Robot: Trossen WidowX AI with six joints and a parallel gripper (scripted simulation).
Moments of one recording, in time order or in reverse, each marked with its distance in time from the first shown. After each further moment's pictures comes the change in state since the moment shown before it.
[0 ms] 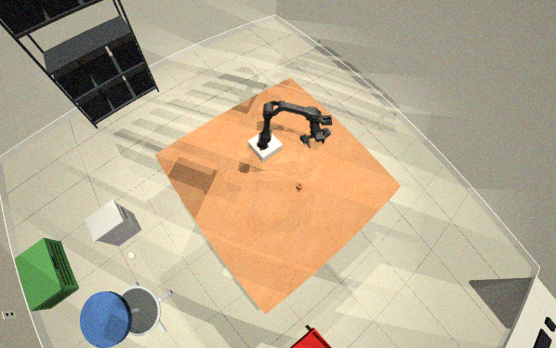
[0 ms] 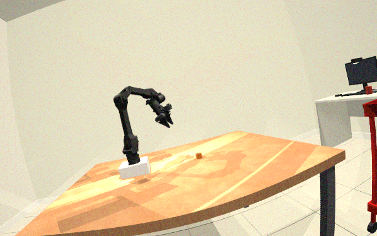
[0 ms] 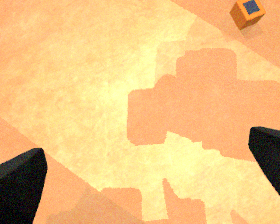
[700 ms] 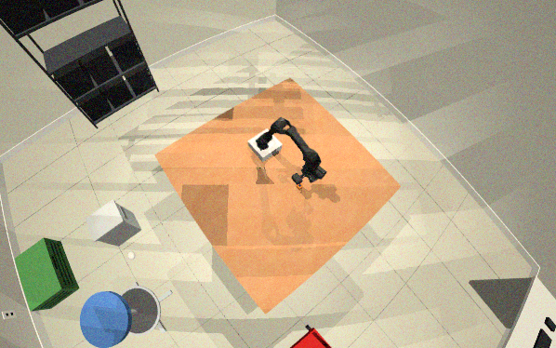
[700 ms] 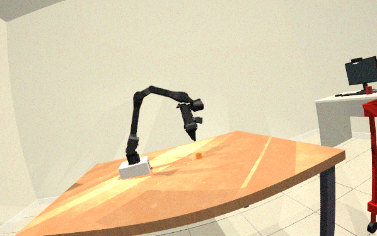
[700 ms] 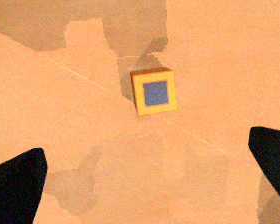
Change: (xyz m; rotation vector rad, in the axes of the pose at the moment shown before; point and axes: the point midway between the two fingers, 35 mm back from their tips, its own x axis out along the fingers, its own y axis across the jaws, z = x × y) arm 0.138 -0.138 0.113 -0.309 0.384 -0.097
